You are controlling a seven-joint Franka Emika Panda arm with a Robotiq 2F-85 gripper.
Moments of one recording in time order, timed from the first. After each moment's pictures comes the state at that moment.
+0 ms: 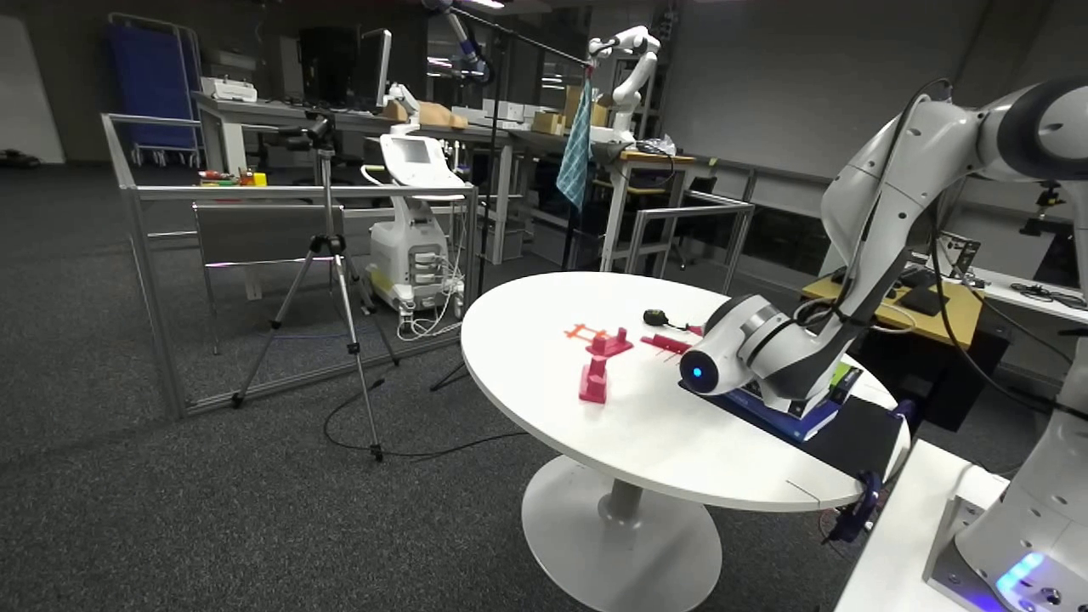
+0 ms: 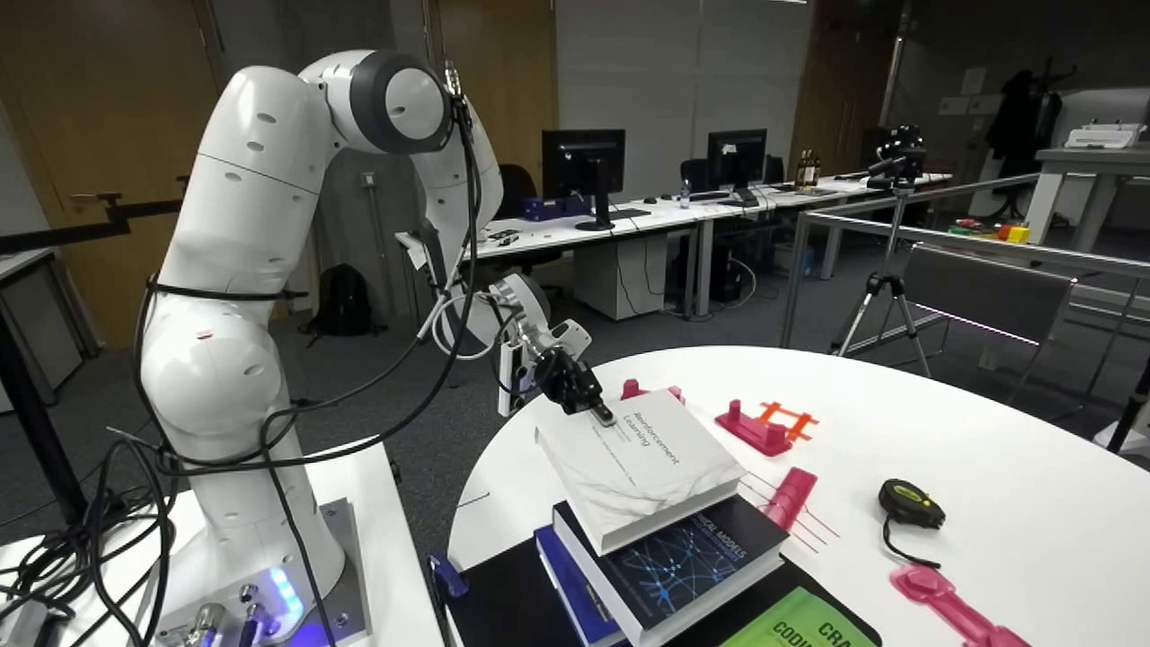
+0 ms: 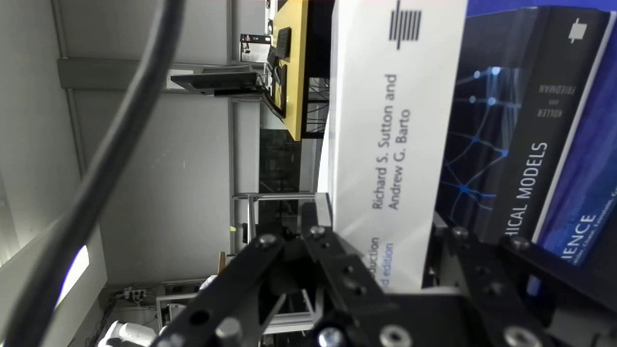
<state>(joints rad) 0.20 0.47 0.17 -2.28 -1.24 1.57 1.18</state>
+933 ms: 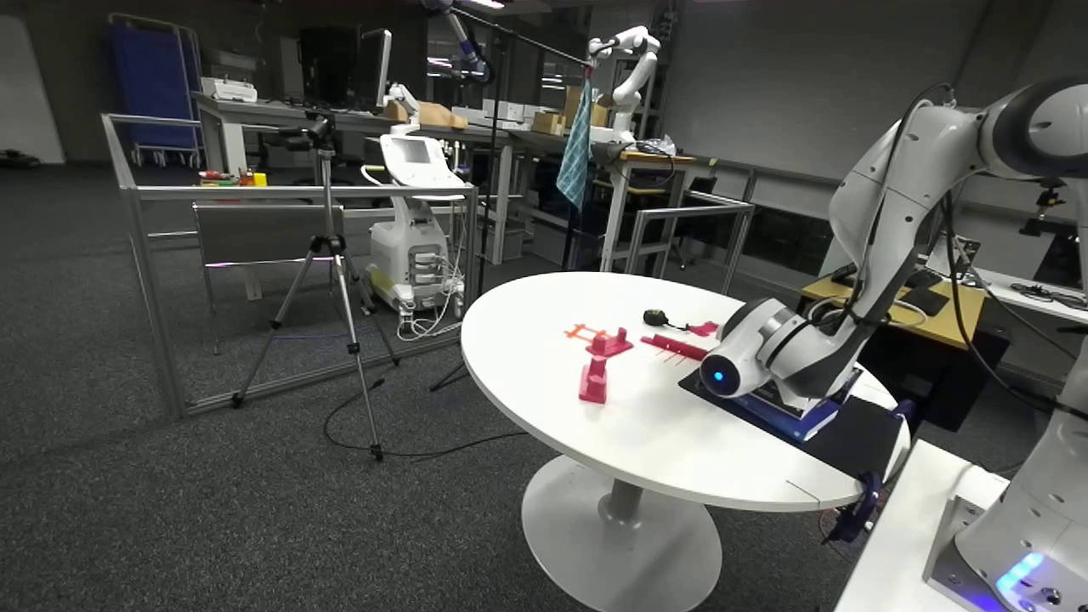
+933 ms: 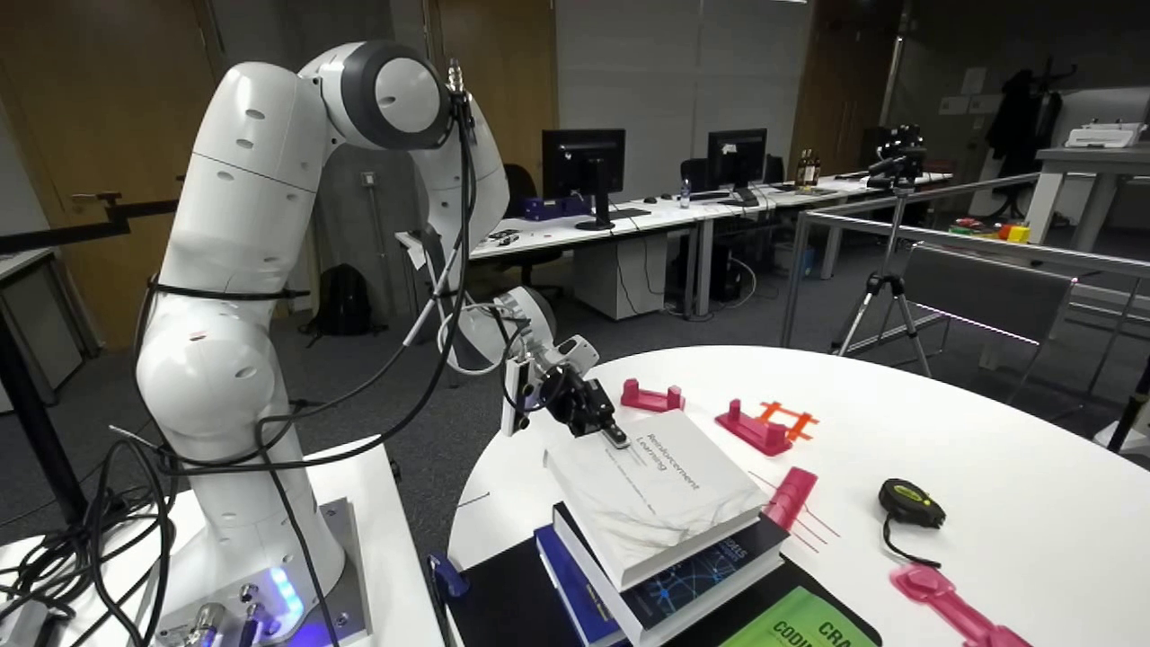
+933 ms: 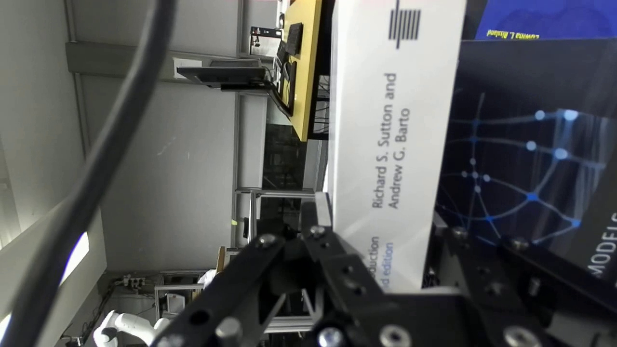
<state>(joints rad) 0.15 0.45 0.13 -2.36 -1.33 1.61 1.17</state>
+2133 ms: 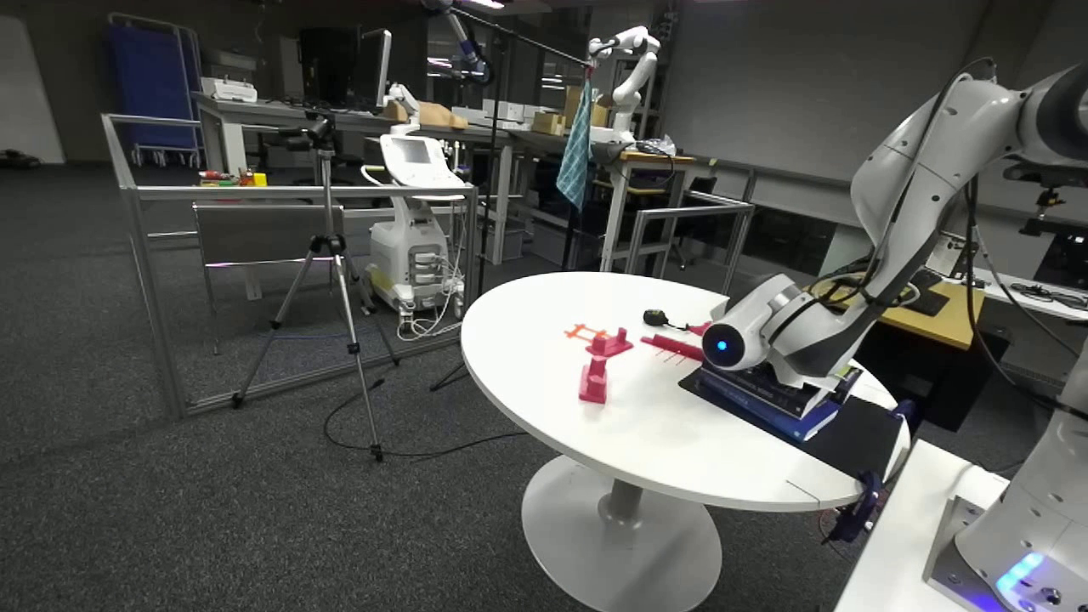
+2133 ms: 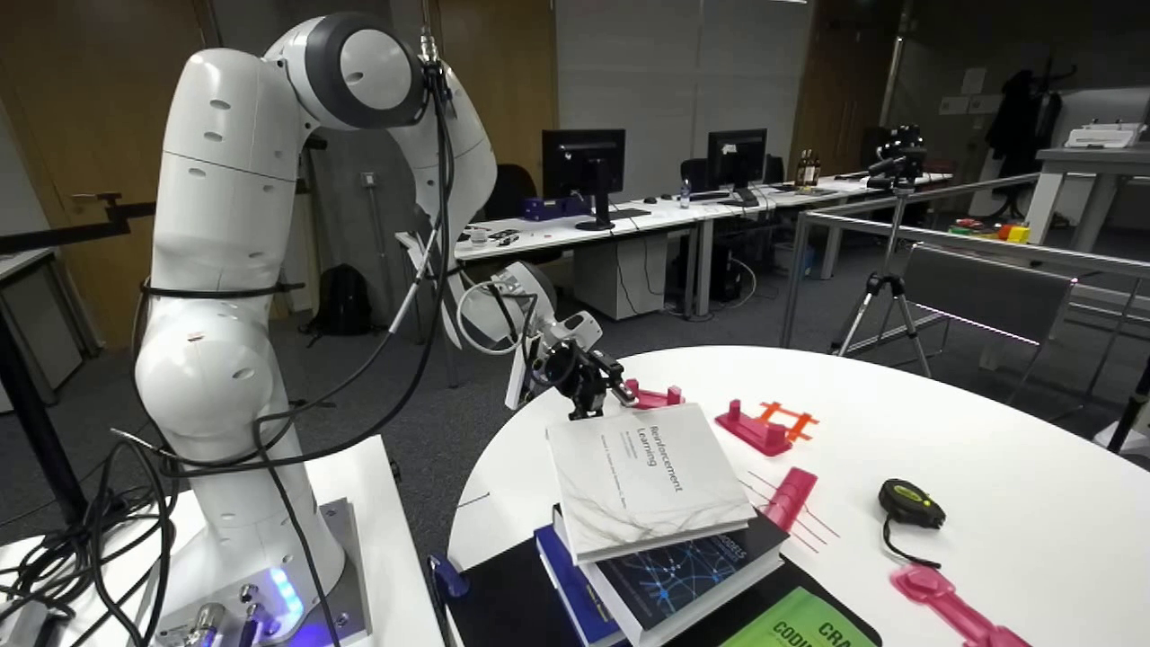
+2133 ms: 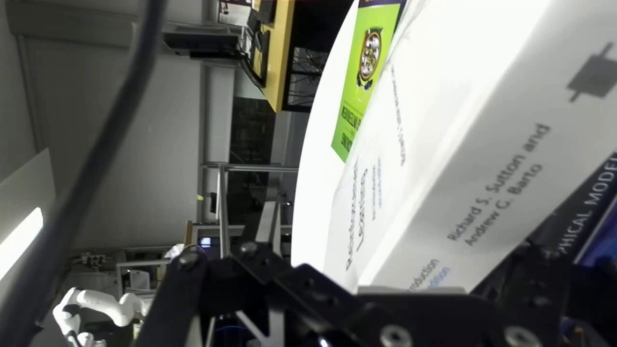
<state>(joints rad) 0.14 0.34 0.15 -2.37 -1.34 1.73 1.03</state>
